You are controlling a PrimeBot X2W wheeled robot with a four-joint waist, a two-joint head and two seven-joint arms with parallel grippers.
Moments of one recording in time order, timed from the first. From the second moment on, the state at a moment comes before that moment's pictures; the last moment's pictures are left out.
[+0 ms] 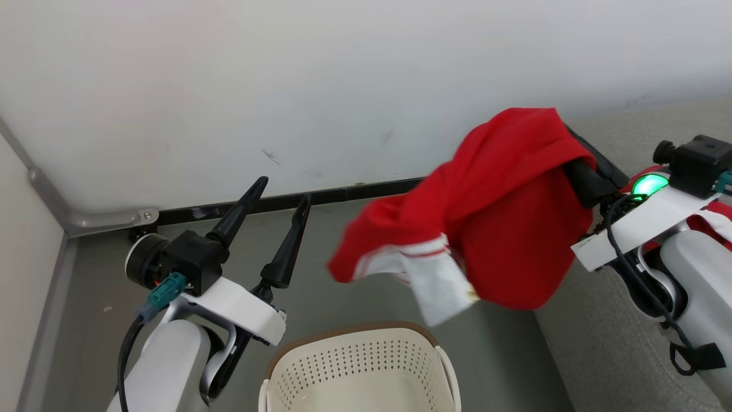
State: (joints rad) left arm -0.42 0.21 -0.38 0.32 -0.31 -0.11 -0.26; right arm -0.63 -0.52 0.67 0.36 0.87 0.13 -0.22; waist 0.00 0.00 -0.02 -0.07
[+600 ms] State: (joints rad) left arm -0.34 0.17 -0.43 0.25 -0.31 -0.11 -0.26; right arm -0.52 -0.57 0.51 0.42 0.86 0.13 -0.23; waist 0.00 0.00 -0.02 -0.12
